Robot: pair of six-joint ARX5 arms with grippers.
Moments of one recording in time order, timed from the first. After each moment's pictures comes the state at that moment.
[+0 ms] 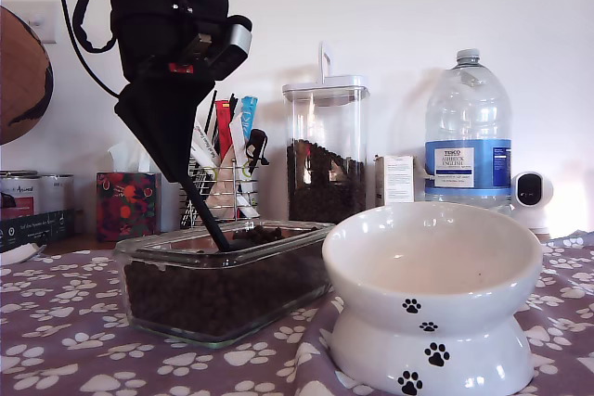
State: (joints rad) left arm -0.50 1.97 1.78 -1.37 0.19 0.37; right arm 0.26 0.39 0.30 -0.35 -0.20 0.21
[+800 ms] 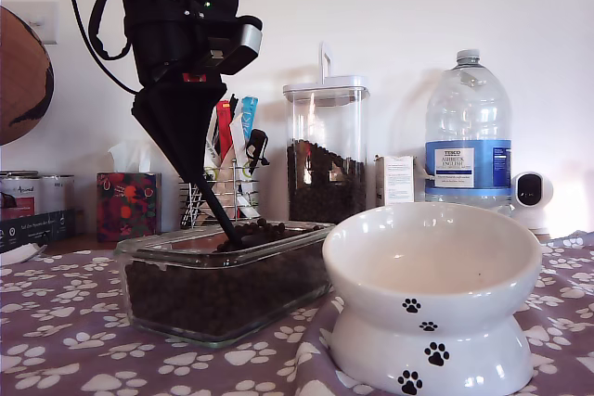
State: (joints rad) left arm -0.51 1.97 1.78 -1.28 0.16 0.37; right arm 0.26 0.39 0.30 -0.35 -0.20 0.21
